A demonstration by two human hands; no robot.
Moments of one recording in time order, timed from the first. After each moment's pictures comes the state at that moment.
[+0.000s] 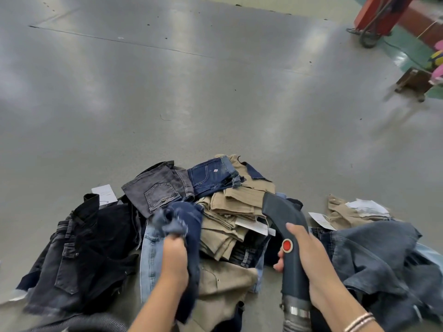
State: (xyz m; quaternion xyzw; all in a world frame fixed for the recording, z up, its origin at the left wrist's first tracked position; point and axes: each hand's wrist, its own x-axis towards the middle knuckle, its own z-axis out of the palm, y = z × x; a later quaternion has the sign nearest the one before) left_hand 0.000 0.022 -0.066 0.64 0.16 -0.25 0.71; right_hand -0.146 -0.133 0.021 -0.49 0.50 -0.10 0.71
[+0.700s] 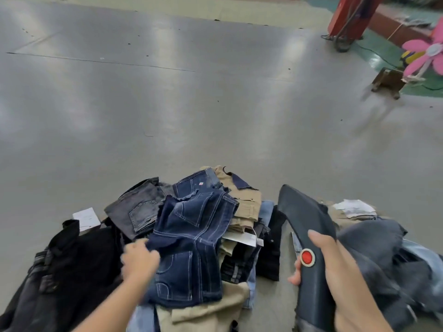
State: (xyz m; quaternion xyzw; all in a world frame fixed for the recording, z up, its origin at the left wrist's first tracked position) left_hand 0.074 0.042 -0.127 0.94 0.04 -0.23 0.24; right_hand -0.182 -0.154 0.064 -0.50 0.48 -0.20 0.69
